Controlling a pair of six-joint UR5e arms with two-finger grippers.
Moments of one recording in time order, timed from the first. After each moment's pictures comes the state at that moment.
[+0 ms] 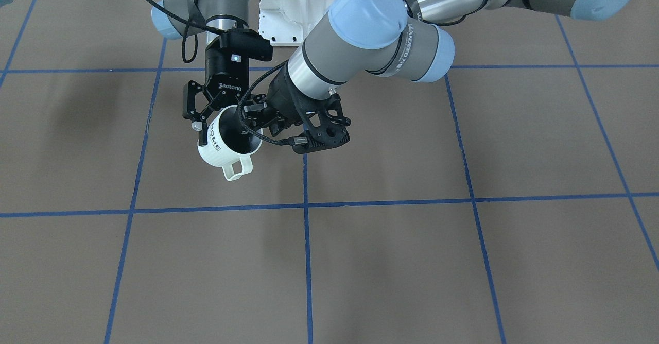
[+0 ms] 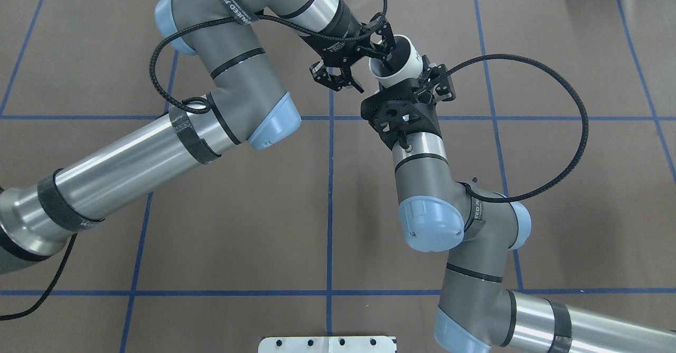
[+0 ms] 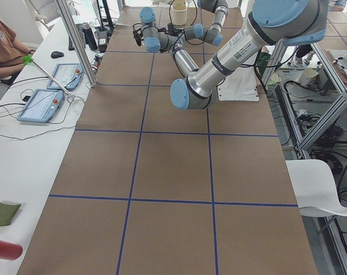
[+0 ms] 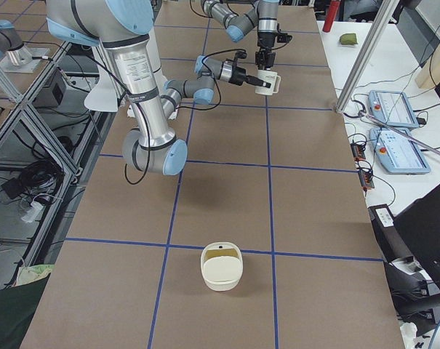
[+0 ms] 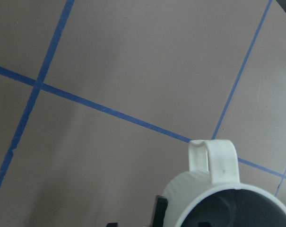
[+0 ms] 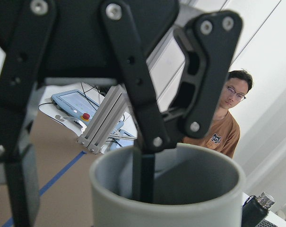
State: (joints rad) left arm -0.75 -2.59 -1.33 -2.07 -2.28 -1.75; right arm 0.36 -1.08 1.76 -1.06 0.58 0.52
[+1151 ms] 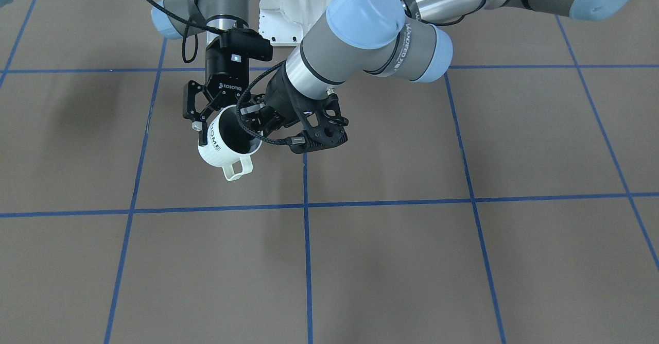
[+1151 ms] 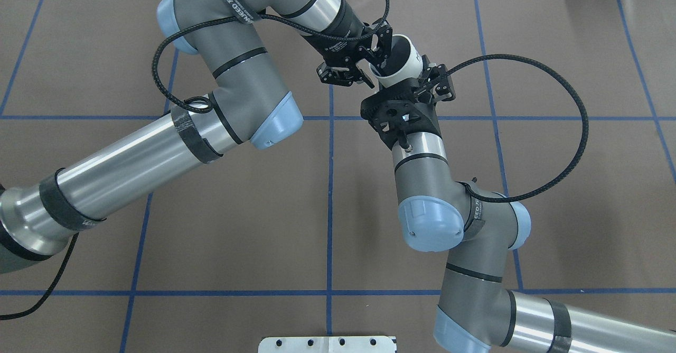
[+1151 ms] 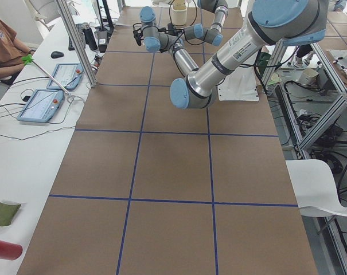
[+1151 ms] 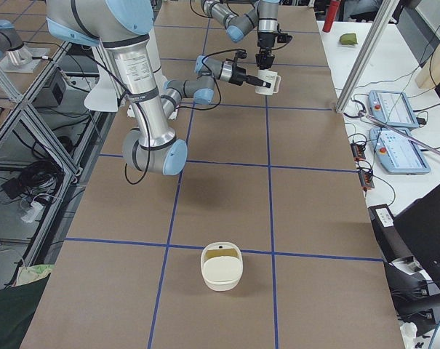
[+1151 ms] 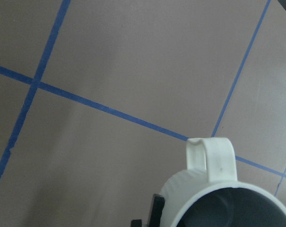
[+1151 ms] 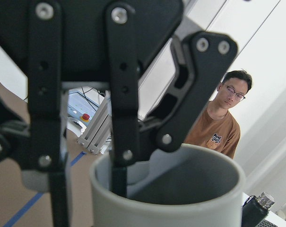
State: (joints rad) left arm -0.75 -2.59 -1.33 -2.07 -2.28 -1.75; right arm 0.36 -1.08 1.76 -1.06 0.58 0.52
